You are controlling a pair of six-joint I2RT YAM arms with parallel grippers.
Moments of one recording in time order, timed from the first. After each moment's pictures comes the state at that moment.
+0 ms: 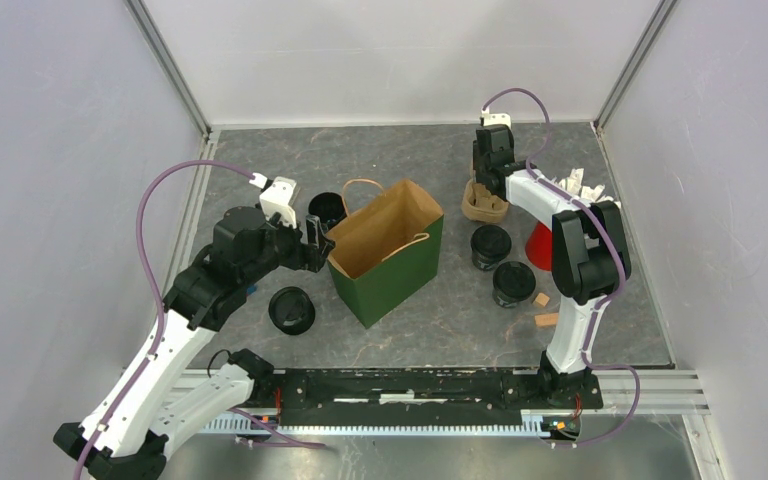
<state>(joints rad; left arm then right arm) -0.53 0.78 0.98 -0.65 -0.01 -0.20 0.27 1.93 1.39 -0.15 0.39 0.11</state>
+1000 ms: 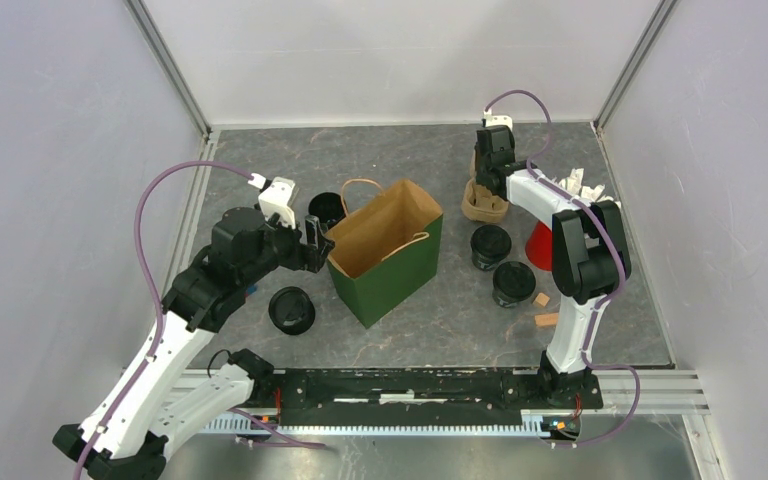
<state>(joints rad) -0.53 0.77 0.98 -0.65 -0.01 -0.20 0.27 1.93 1.39 -0.18 0.38 0.16</state>
